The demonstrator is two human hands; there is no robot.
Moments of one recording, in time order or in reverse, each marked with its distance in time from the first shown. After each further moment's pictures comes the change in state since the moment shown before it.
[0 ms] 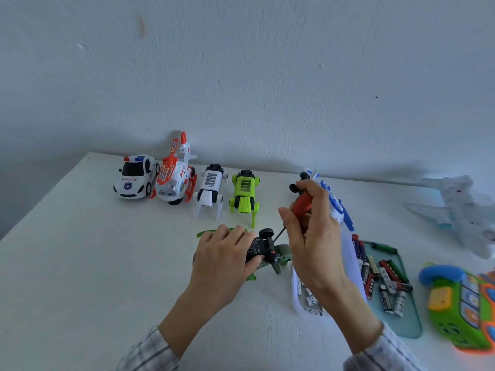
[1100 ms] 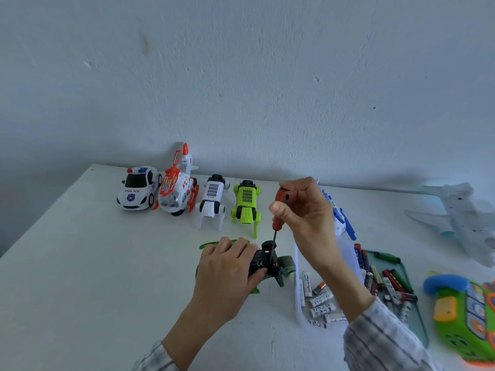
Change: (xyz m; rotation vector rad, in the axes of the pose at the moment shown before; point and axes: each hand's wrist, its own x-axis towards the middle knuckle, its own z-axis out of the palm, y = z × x) left_hand -0.002 0.001 -0.001 -0.019 0.026 0.007; right_hand 0.040 0.006 0.004 0.592 -0.148 0.069
